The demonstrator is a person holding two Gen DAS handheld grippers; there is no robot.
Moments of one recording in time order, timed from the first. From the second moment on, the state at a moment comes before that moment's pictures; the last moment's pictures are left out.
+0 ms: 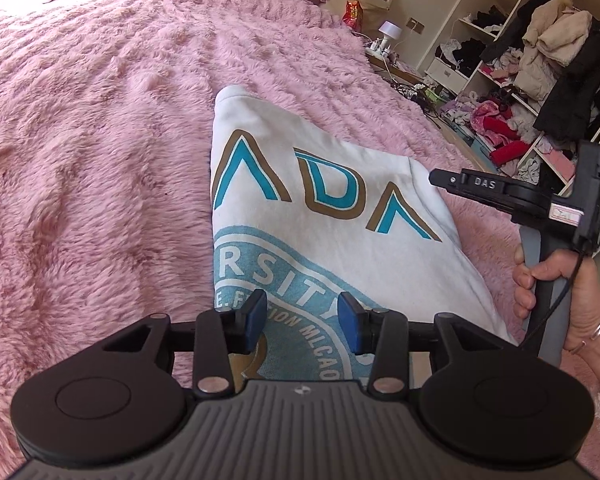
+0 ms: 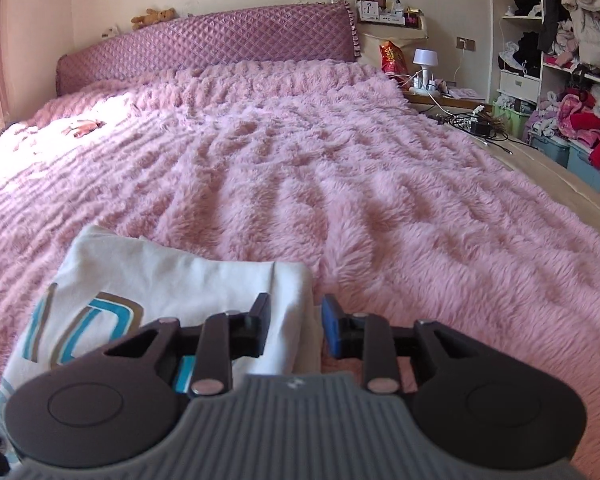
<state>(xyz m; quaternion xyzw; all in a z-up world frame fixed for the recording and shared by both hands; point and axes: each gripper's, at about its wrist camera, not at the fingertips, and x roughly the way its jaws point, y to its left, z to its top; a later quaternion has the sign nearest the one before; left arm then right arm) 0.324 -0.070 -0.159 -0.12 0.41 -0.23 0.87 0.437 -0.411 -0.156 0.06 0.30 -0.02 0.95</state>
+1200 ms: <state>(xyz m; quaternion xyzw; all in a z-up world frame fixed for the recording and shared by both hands) 0.283 -0.044 -0.162 -0.19 0.43 -0.27 0.84 0.227 -0.454 -0.181 0.29 0.31 0.04 0.91</state>
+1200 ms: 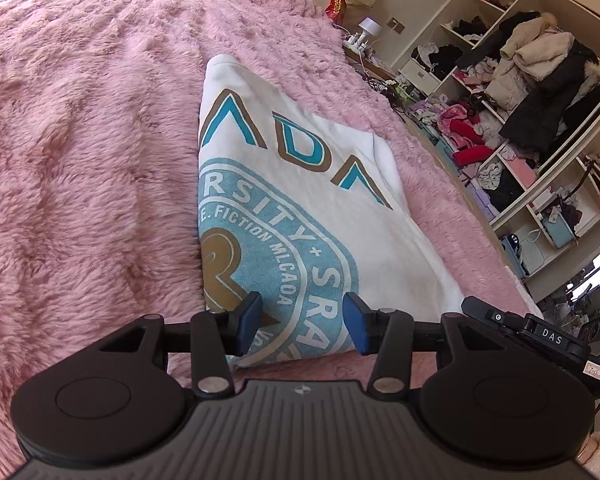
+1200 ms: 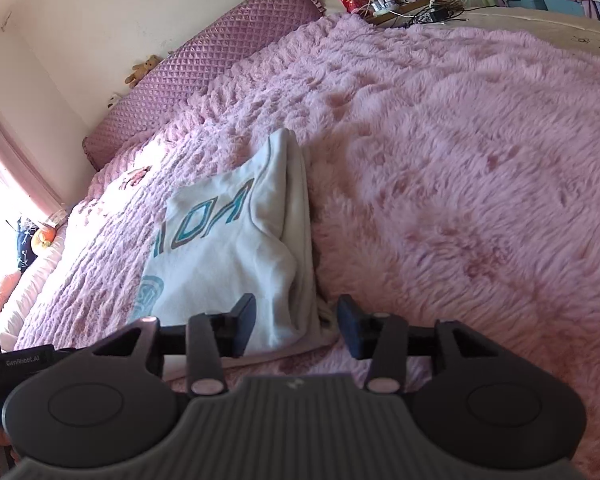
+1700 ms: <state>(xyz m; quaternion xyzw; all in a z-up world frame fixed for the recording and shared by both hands) 0.369 0.030 -0.220 -0.39 0.47 -0.25 0.75 0.308 -0.517 -0.203 0.42 0.34 0.13 0.83</state>
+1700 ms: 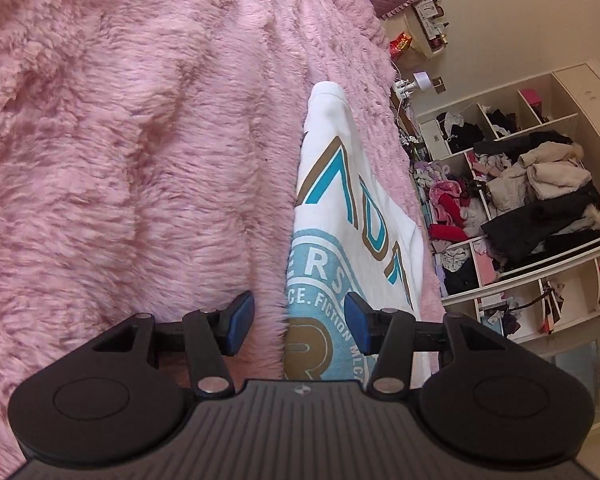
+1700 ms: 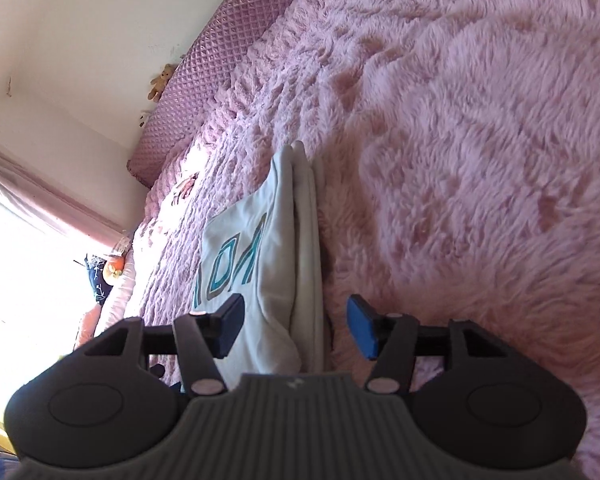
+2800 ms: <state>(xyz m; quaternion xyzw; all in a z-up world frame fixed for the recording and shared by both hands) 0.439 -0.052 -0.250 -0.37 0.49 -0.30 0.73 0.414 -0.450 -0.225 0.34 0.39 0.18 0.84</state>
